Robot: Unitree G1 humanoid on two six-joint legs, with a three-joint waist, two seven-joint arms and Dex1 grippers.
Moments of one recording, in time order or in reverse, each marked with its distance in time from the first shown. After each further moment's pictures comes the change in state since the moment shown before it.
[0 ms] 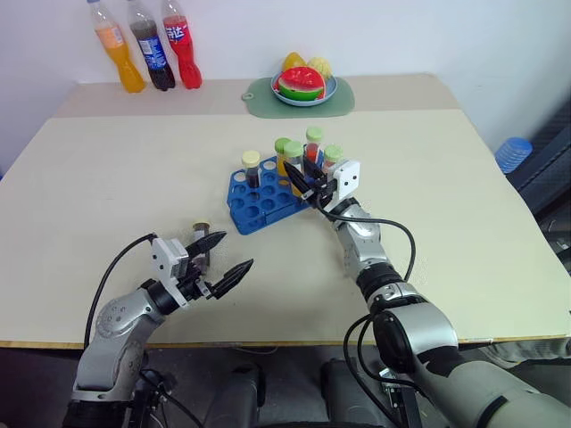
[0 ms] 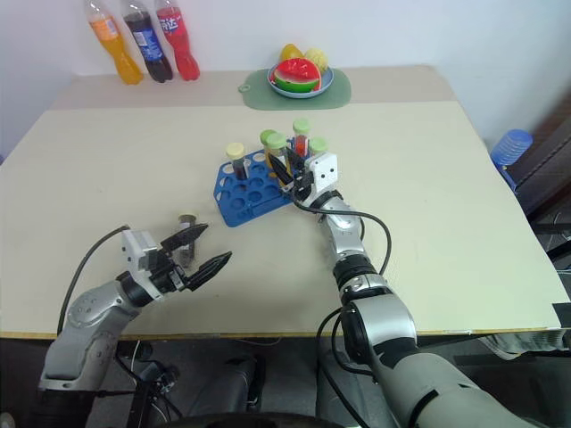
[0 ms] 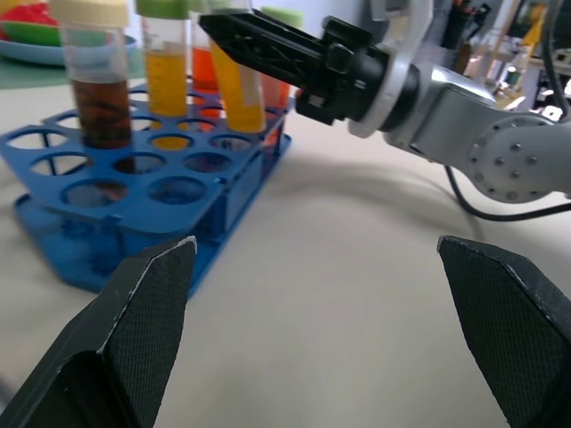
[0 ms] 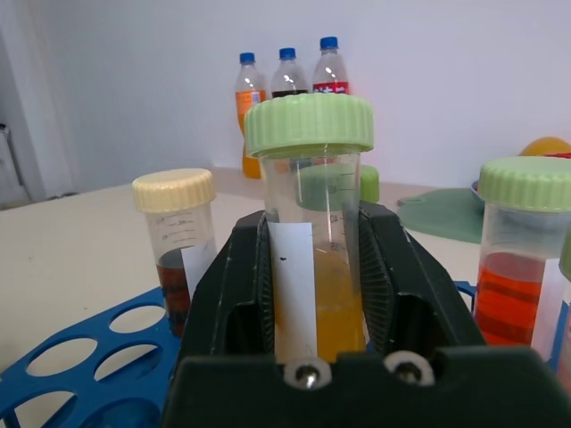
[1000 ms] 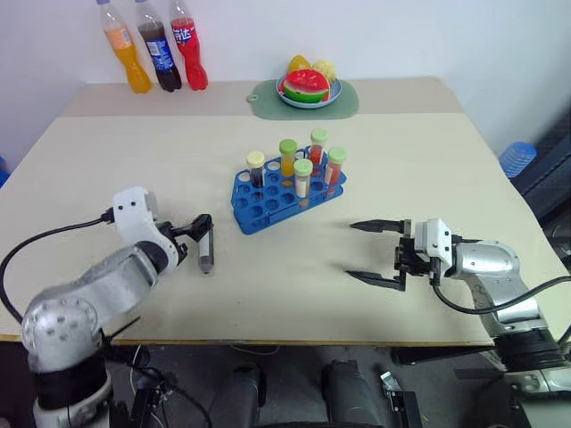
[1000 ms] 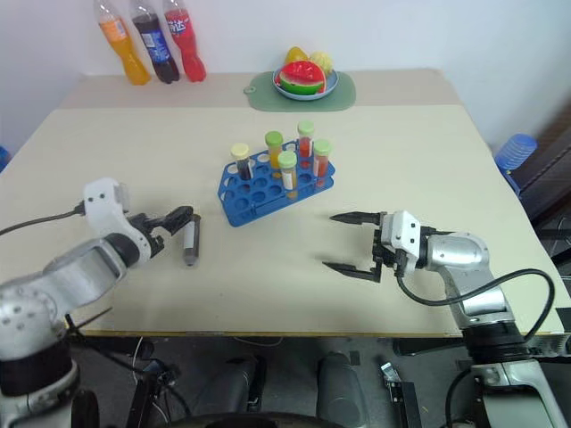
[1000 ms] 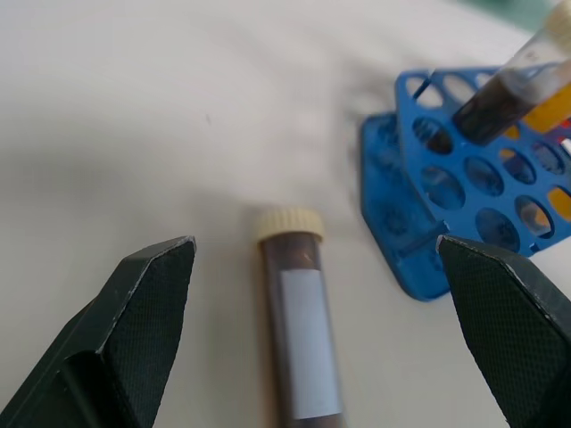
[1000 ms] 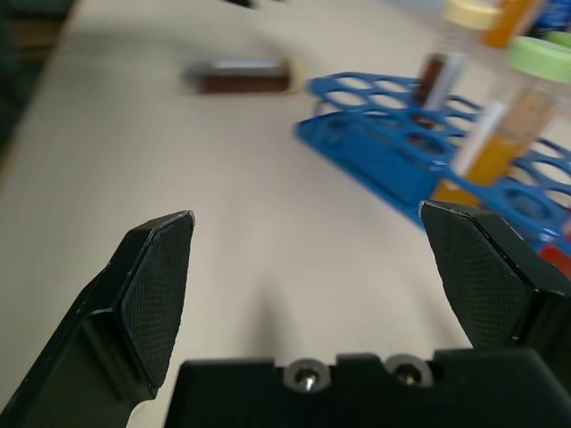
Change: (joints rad) left arm -0.347 0.038 0.283 -0.238 -1.015 1.058 1.617; right arm 0.591 -0.670 0.100 -0.974 0.175 0.420 0.619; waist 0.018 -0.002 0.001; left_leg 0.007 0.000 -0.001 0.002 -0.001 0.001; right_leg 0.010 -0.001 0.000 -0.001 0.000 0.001
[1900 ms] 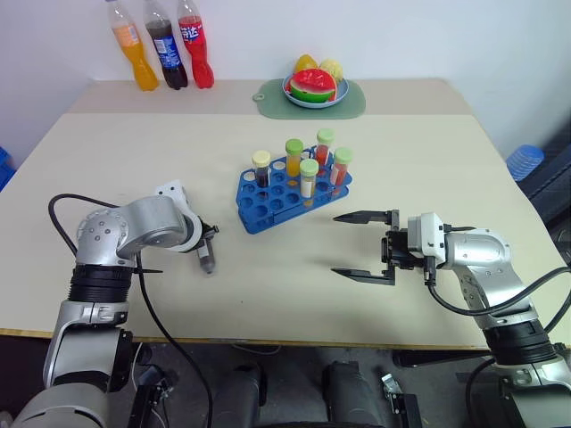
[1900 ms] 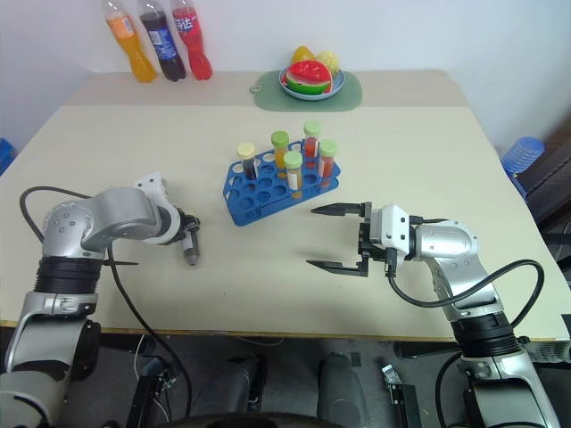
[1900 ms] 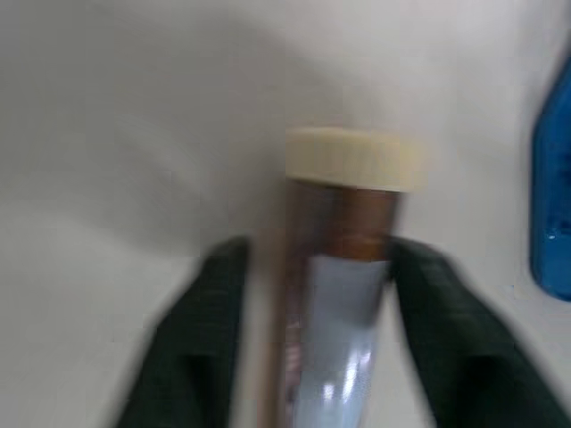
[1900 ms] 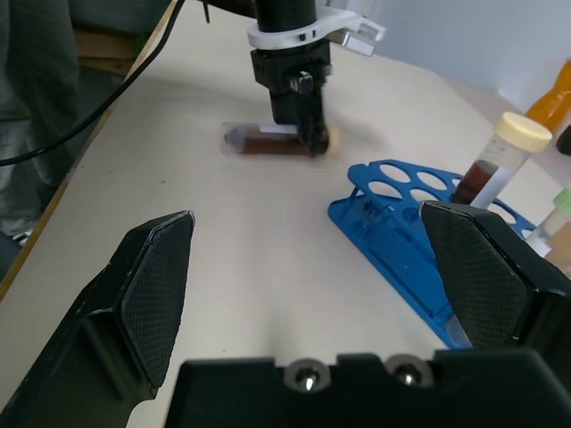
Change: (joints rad) left arm -0.387 0.093 -0.323 0.653 -0.459 -0.053 0.613; right arm -0.052 0.046 0.026 -0.103 0.013 0.018 -0.019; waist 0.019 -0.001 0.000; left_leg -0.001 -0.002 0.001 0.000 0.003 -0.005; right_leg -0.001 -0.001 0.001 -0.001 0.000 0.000
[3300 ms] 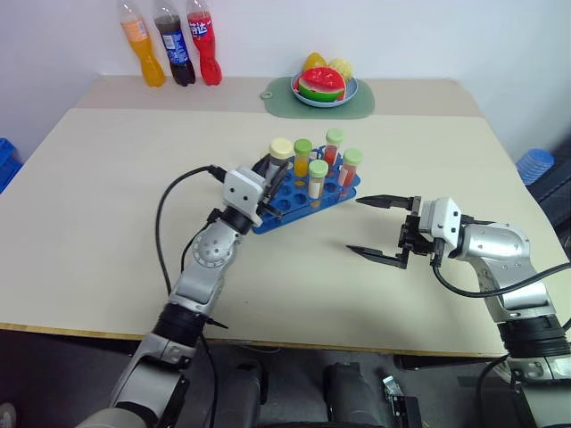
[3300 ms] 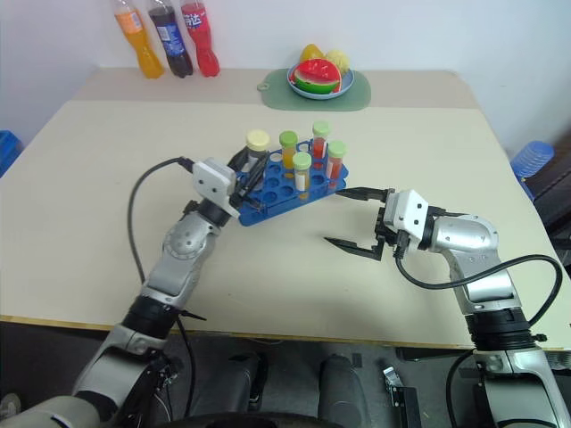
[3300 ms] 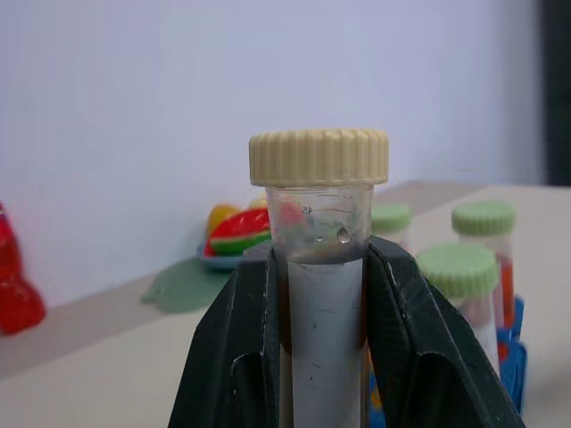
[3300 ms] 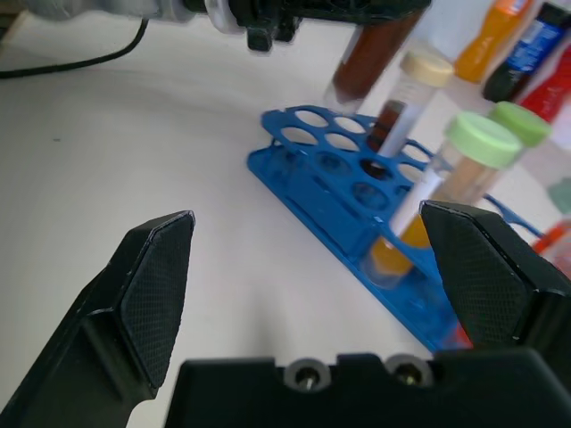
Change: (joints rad) left arm 0.170 -0.366 -0.285 0.028 1.848 -1.412 -1.623; right arm -0.009 -0.052 -0.067 0.060 -0.042 0.005 -0.102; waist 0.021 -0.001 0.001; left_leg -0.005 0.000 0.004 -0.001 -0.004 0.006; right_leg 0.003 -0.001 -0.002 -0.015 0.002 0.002
